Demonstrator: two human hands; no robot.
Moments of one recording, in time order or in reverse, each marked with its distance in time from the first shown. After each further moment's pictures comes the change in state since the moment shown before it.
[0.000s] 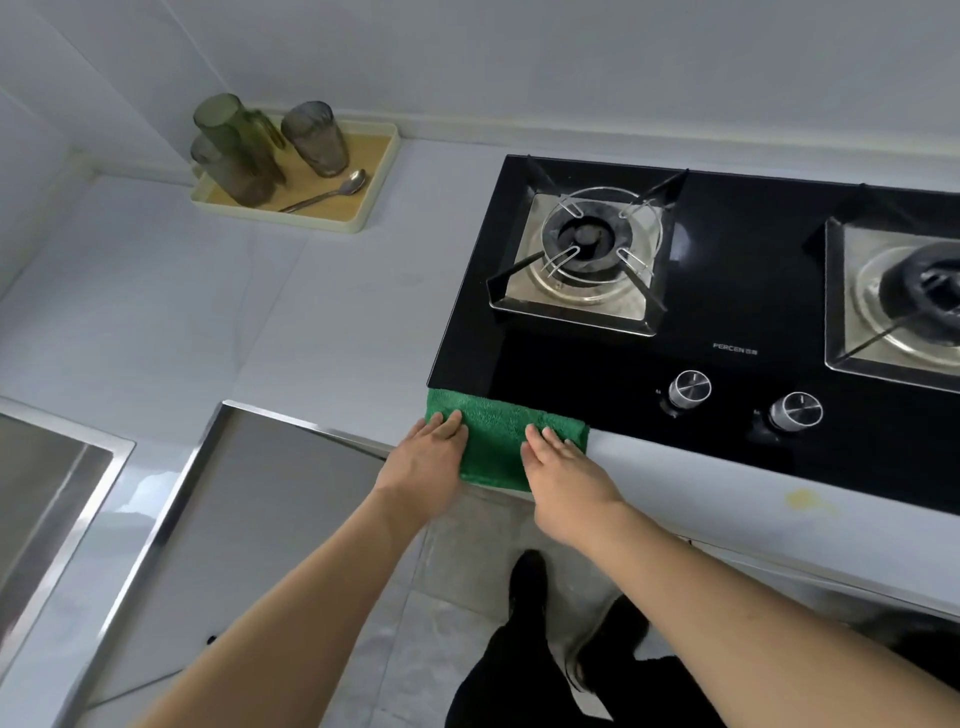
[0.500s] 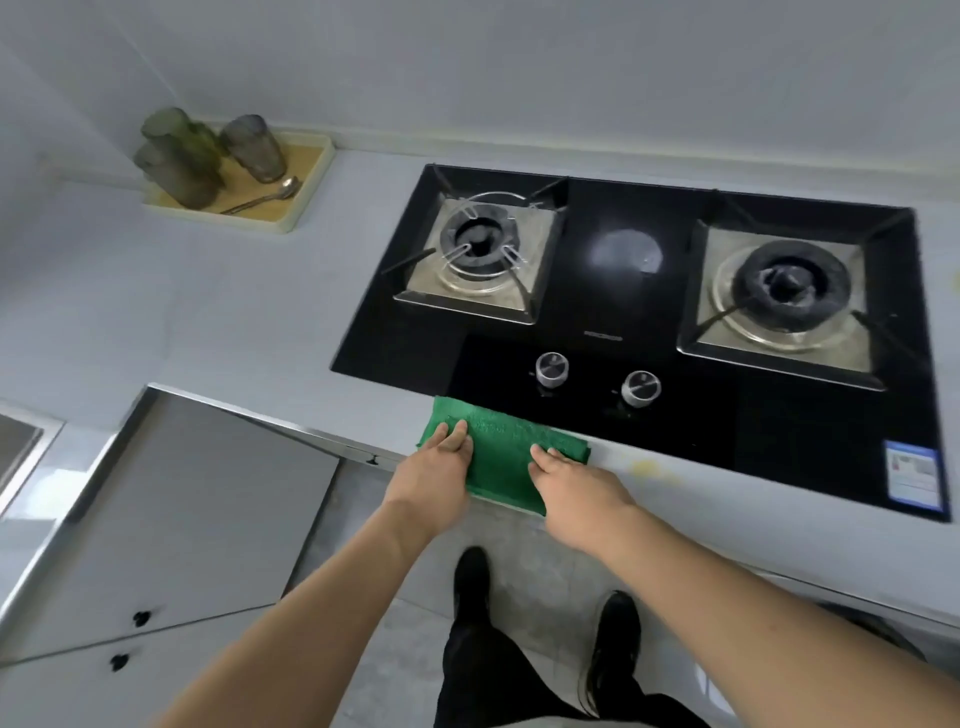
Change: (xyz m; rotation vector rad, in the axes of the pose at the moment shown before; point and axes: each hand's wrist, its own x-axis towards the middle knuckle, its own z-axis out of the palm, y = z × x) left_hand -0.008 0.175 0.008 -0.099 -0.019 -0.052; right_hand -0.111 0.136 0.008 -0.031 -0.064 -0.041
